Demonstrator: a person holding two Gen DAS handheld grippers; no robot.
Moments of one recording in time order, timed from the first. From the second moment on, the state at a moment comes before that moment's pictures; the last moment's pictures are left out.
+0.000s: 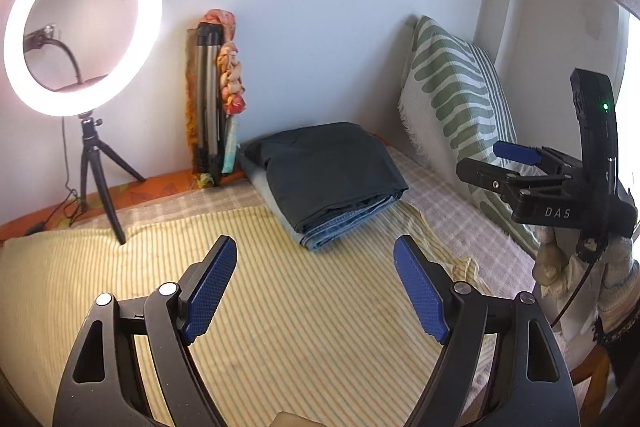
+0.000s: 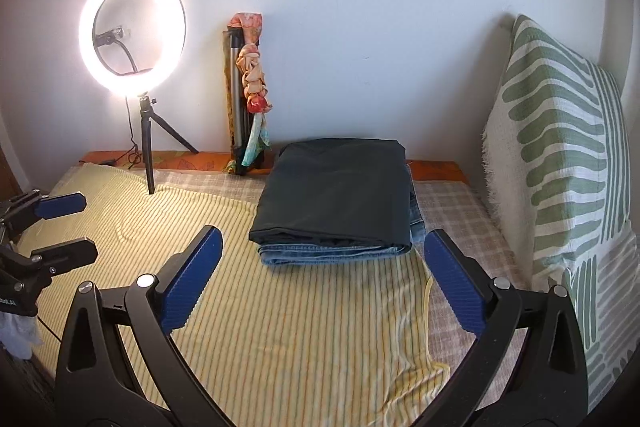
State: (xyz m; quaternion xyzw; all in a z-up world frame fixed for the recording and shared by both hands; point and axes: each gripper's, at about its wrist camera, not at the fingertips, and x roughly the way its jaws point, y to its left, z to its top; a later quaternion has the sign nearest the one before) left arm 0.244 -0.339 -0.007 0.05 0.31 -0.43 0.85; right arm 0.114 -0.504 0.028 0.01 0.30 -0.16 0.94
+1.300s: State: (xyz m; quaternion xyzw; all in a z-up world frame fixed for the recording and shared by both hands) left arm 0.215 -0.279 -0.041 0.08 0.31 -0.38 0.87; right arm 0.091 -0.442 -0.026 0.05 0.26 -0.18 0.95
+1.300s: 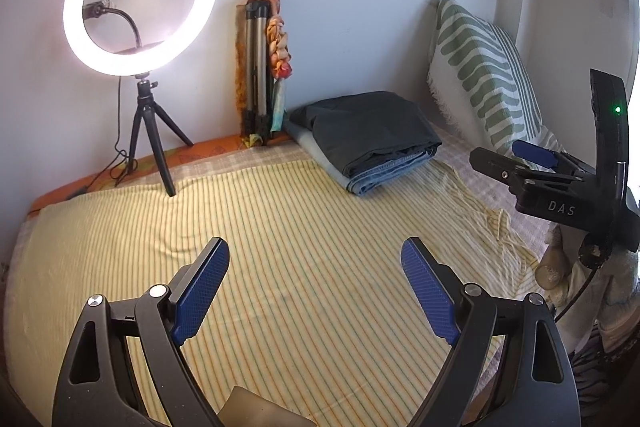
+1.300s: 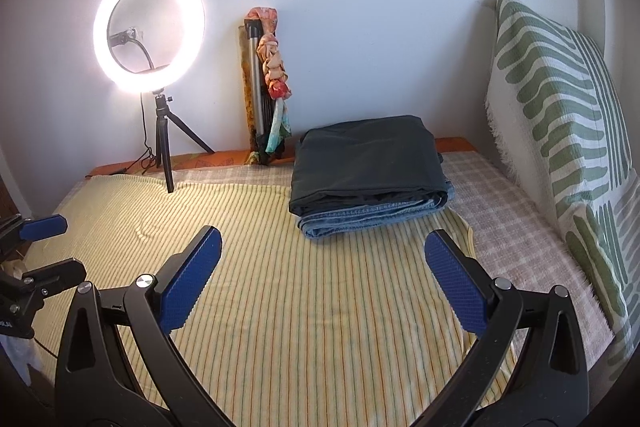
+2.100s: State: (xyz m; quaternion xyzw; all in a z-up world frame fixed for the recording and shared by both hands) left arm 0.203 -0.281 -0.031 0.09 0.29 -0.38 0.87; right arm 0.096 -0.438 -0.029 0.06 0.26 -0.16 0.95
